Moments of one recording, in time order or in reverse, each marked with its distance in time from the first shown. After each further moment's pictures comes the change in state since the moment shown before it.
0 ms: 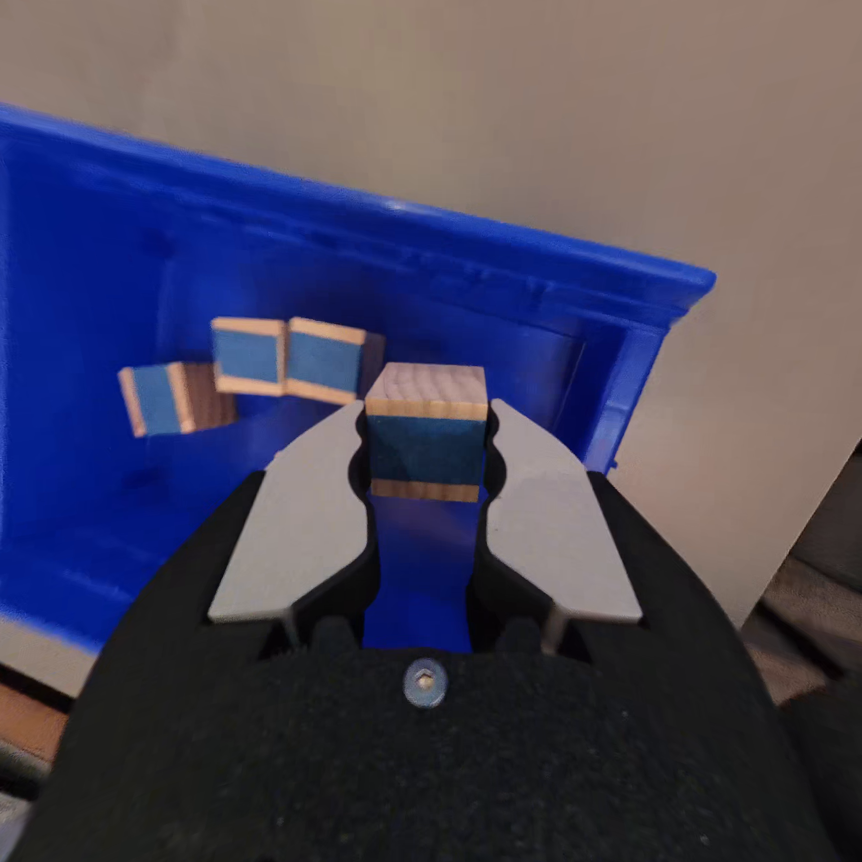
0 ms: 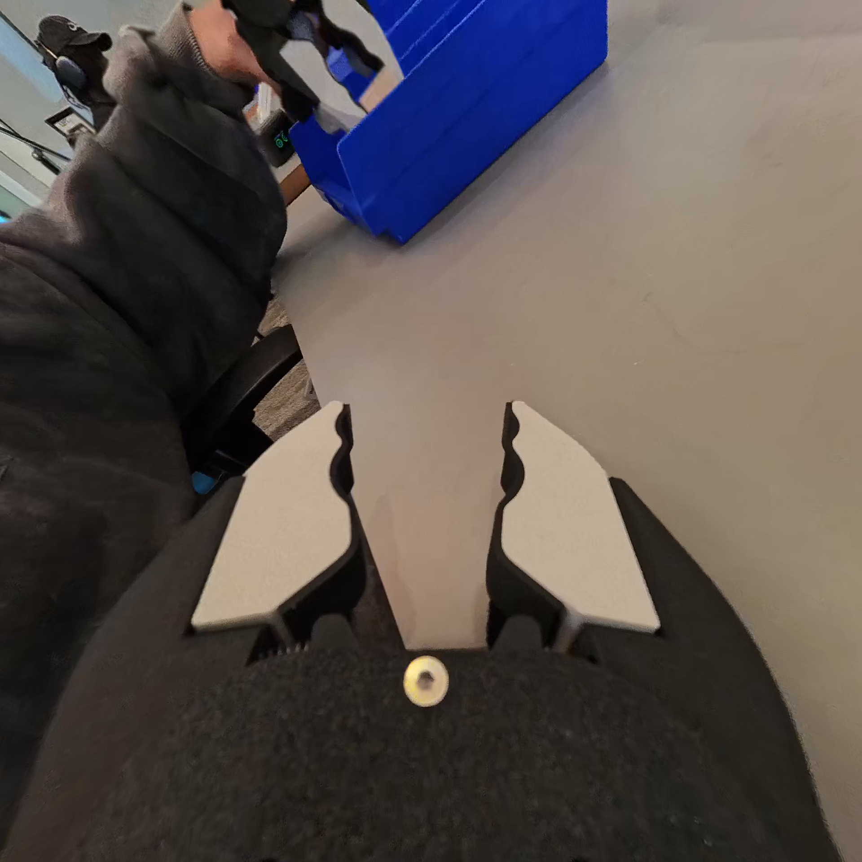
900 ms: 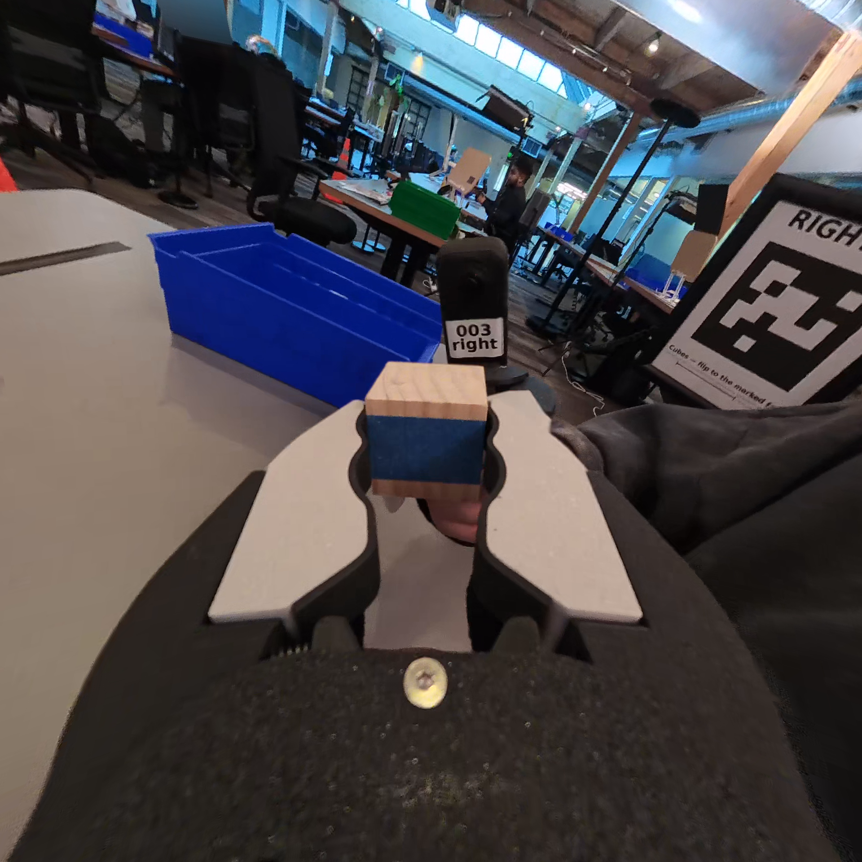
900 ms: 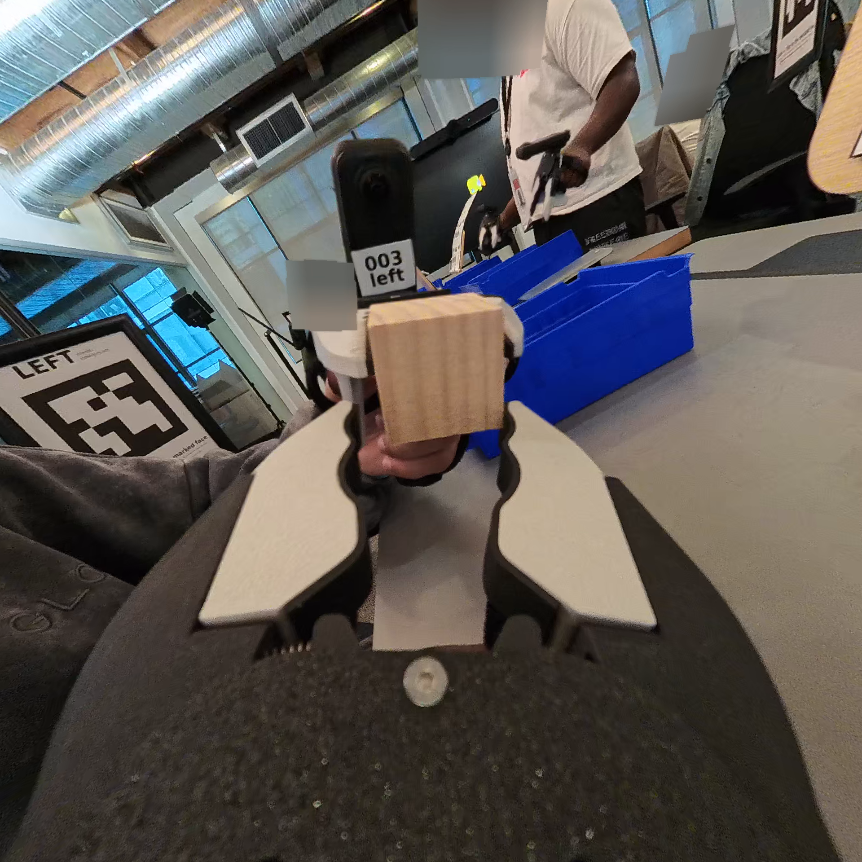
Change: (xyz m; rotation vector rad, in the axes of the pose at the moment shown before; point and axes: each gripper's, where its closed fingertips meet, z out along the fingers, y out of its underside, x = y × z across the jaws) left arm 0.150 -0.305 -0.019 1.042 0.522 -0.326; right arm -0.026 -0.110 0.013 0.416 -0.321 -0.056
